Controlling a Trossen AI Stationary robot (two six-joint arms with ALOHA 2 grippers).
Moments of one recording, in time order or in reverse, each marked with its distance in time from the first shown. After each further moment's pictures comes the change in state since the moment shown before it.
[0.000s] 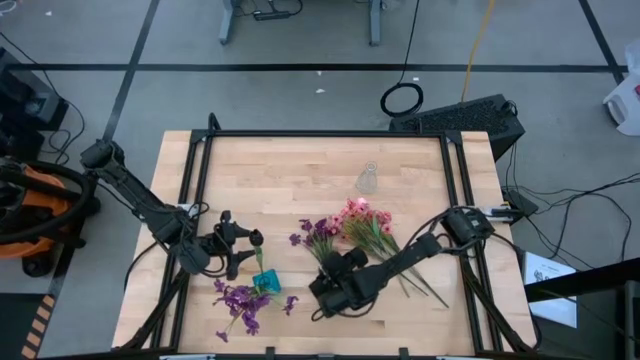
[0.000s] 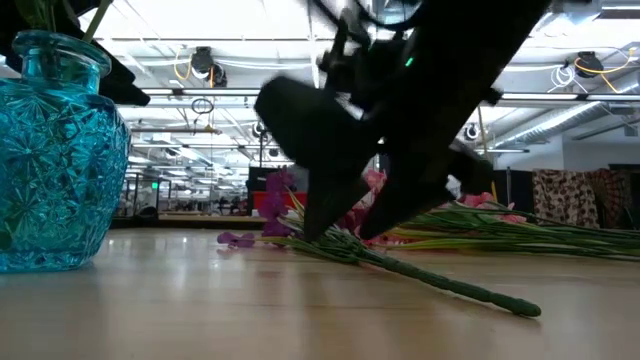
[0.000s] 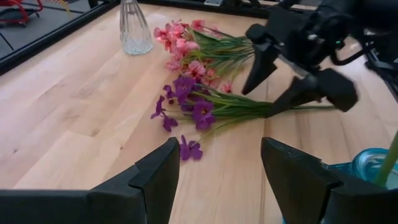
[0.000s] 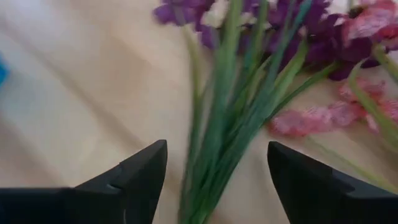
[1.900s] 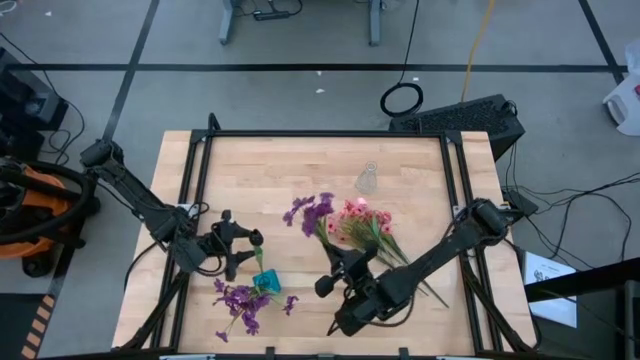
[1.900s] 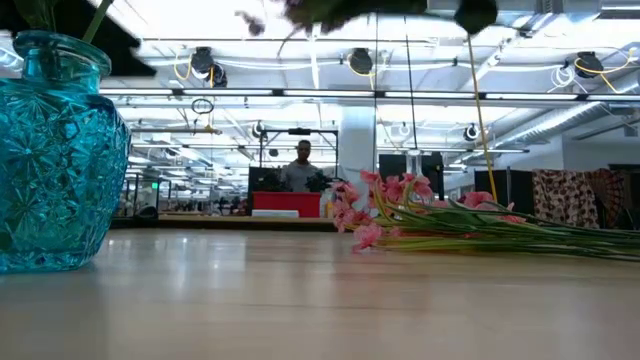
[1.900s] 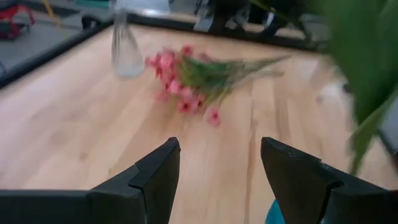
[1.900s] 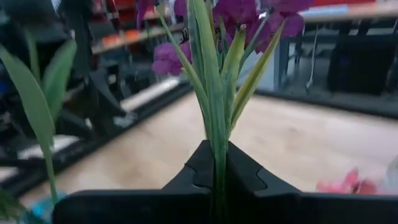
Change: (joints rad) left arm 0.000 -0.027 0.027 0.071 -0.003 0.075; right arm 0.108 -0.231 -0.001 0.103 0.650 -0.121
